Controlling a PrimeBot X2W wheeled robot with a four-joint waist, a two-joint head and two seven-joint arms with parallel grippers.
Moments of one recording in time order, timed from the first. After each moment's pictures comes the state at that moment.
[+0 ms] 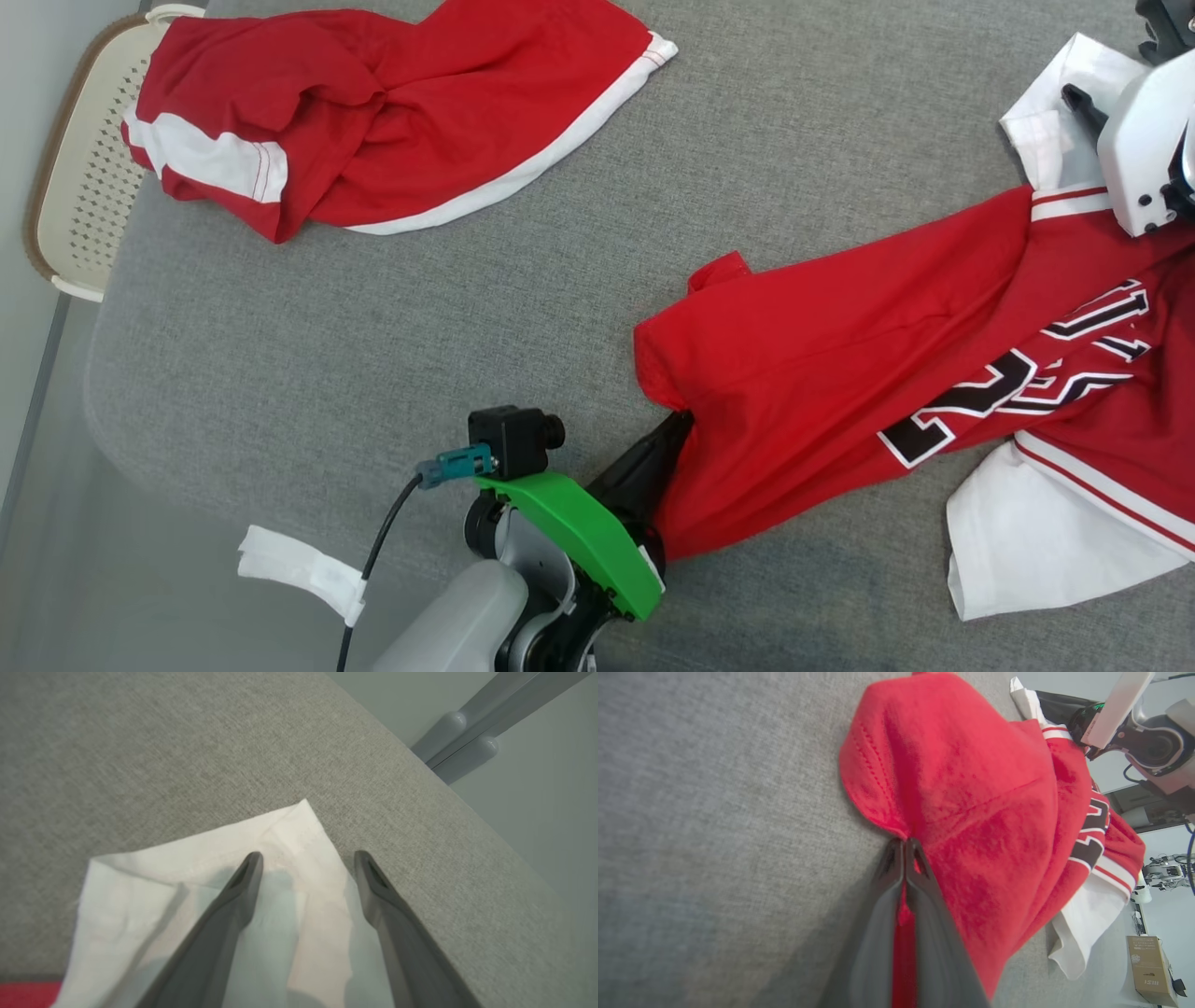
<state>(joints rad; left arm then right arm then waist) -0.35 0.05 -0.74 0.29 -0.98 -0.08 -0.01 -1.13 -0.71 0.90 0.72 0.62 0.13 0.29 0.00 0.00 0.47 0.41</state>
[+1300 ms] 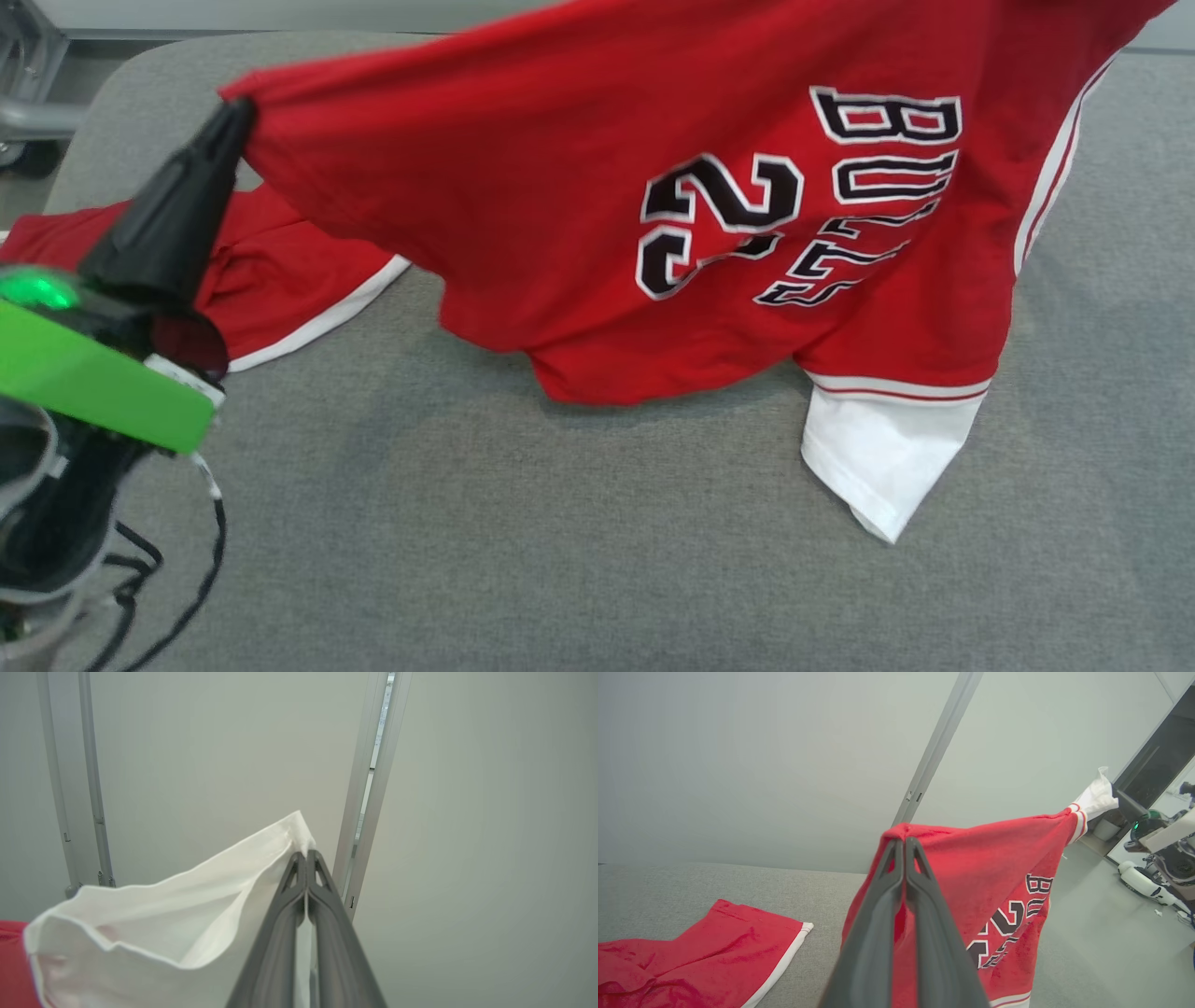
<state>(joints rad) -0.44 0.62 -0.27 -0.46 -1.15 0.16 0.23 -1.08 -0.87 0.47 0.23 0.87 0.13 -0.01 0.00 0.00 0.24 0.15</state>
